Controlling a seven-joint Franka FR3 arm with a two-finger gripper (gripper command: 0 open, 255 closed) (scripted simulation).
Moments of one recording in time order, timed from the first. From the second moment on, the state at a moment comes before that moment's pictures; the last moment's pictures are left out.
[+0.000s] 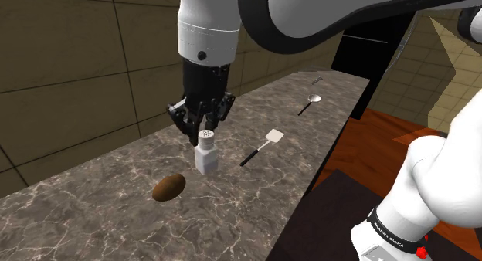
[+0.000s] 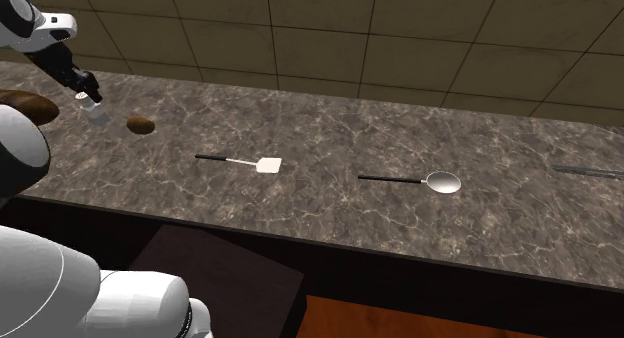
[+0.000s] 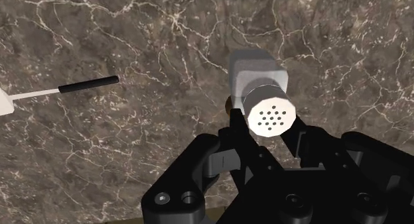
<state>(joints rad) 0.37 -0.05 0.49 -1.88 -0.05 1.90 0.82</state>
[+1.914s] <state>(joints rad) 0.53 0.29 0.57 -1.77 -0.26 2.05 1.14</state>
